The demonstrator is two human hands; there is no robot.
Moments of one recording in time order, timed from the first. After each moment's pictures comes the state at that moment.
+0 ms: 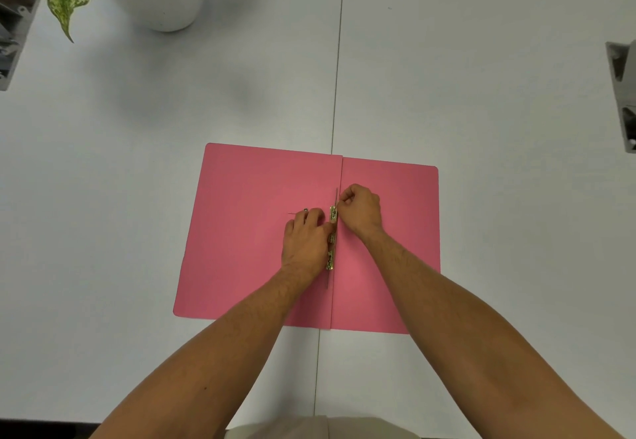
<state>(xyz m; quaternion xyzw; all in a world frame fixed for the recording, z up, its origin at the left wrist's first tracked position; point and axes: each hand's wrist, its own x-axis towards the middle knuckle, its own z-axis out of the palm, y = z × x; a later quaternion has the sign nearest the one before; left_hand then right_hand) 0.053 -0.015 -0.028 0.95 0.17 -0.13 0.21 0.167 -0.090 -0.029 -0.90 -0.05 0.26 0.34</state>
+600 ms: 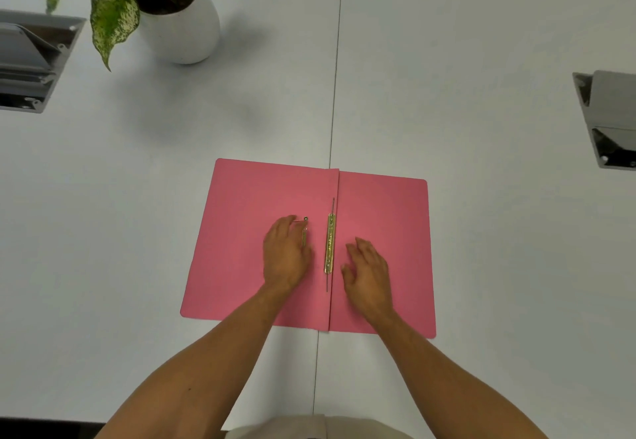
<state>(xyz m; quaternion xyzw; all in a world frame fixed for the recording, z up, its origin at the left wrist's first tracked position) 0.018 0.003 -0.021 0.92 0.27 -0.01 0.29 0.064 -0.176 -0.042 -0.94 -0.22 0.17 0.21</state>
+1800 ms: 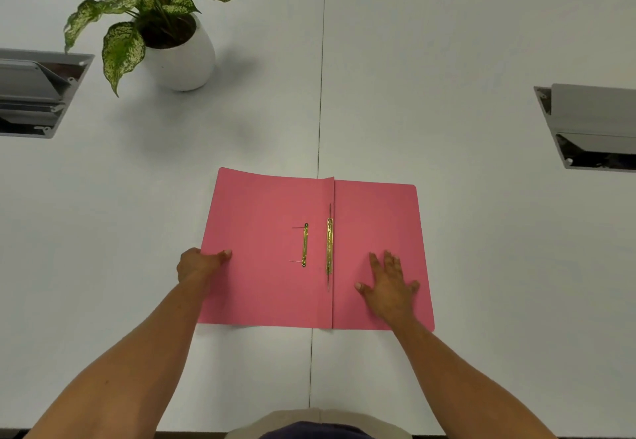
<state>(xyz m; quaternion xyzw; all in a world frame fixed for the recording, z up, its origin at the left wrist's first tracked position) -0.050 0.114 -0.011 0.66 0.63 -0.08 0.40 0.074 -0.234 -0.032 -0.95 -0.13 0.29 0.05</state>
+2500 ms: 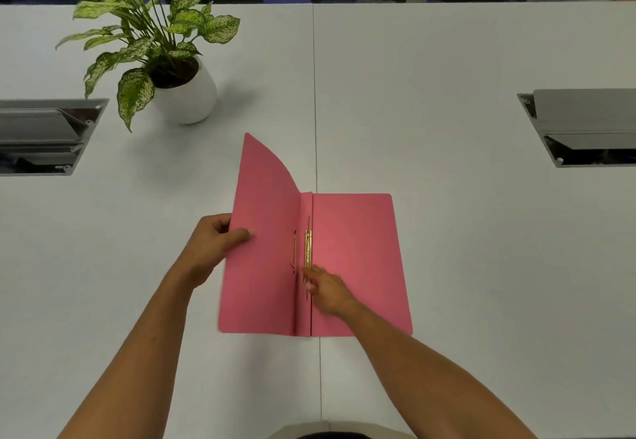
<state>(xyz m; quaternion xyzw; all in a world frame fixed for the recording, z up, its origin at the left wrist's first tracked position) -0.021 0.097 0.126 0.72 0.26 -0.02 0.64 0.047 -0.131 -0.015 -0.85 -0.29 0.38 0.23</state>
